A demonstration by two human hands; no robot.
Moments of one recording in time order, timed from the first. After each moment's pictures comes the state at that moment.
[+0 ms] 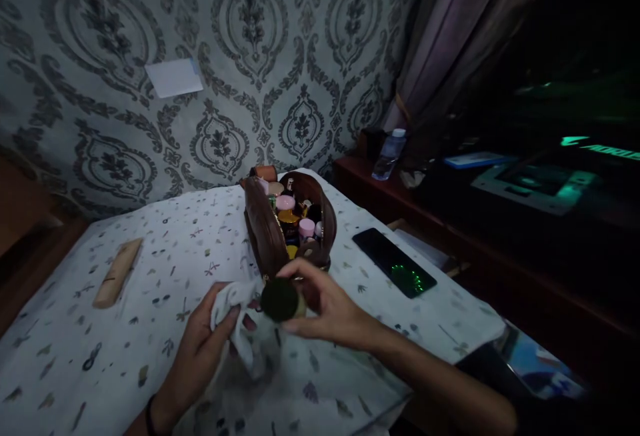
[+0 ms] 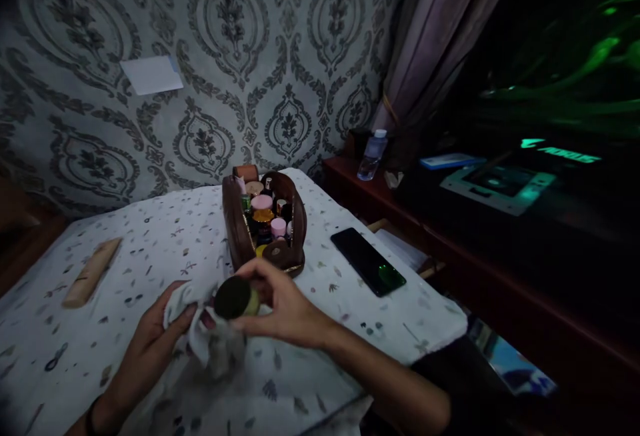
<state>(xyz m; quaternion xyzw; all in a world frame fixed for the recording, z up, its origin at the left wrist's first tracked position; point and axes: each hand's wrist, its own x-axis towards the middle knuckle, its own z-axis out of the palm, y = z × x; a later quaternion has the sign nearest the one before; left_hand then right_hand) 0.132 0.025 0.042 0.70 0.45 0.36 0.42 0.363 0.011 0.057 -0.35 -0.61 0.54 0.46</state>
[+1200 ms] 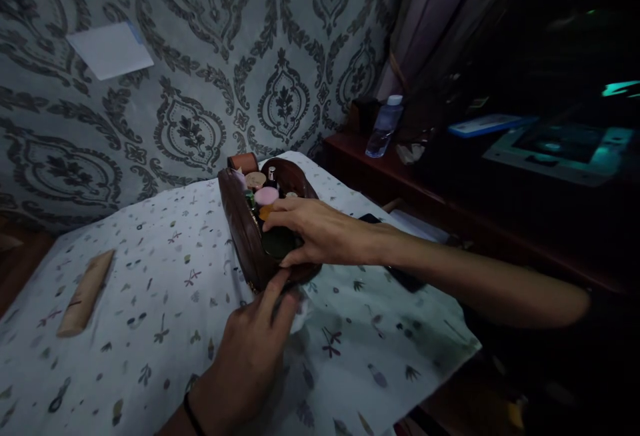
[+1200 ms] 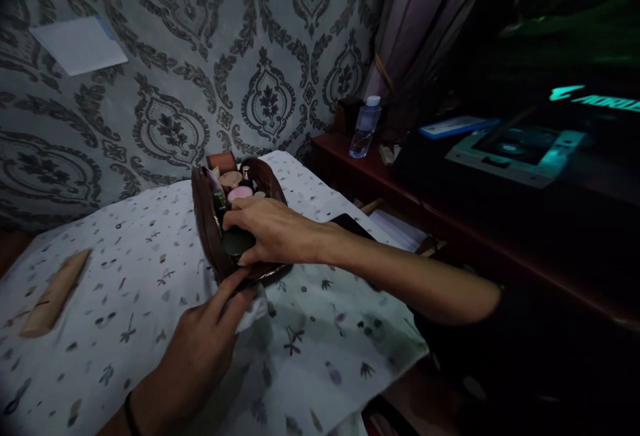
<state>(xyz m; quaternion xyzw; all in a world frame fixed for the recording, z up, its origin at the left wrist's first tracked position) 0.219 0.039 0.035 0.94 0.27 0.20 -0.10 0.422 0.093 0.121 -0.42 -0.88 0.09 0.17</state>
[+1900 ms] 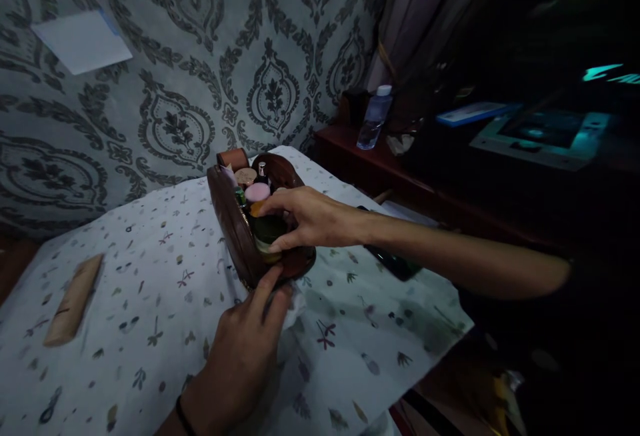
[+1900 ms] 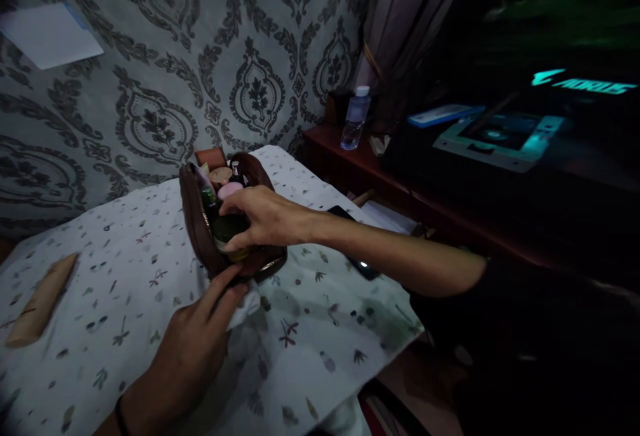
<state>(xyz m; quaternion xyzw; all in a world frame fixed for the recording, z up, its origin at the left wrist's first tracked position) 0.215 0.034 0.035 0.94 0.31 0.12 -0.07 0.435 0.103 0.110 -0.43 -0.83 0.23 0.27</state>
